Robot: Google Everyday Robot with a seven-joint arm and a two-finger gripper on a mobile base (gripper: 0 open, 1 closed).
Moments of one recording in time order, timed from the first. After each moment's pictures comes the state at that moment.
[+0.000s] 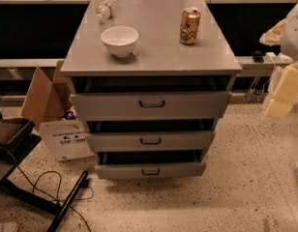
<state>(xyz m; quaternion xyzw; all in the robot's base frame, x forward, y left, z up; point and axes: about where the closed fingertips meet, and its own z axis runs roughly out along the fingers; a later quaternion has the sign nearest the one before) 0.438 -0.217 0.976 -0.60 0.78 -0.03 0.16</state>
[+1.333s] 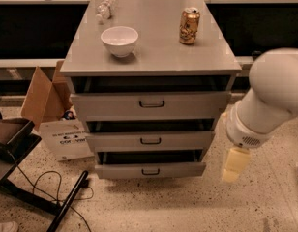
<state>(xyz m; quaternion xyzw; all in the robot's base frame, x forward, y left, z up) 0.425 -0.196 0.766 -0.62 0.78 0.01 0.09</state>
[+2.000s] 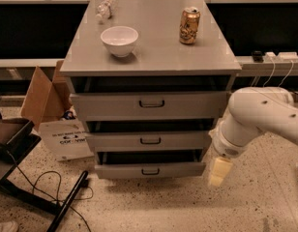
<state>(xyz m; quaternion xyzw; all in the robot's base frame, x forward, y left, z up) 0.461 -0.198 0.644 -0.62 0.78 0.05 0.08</state>
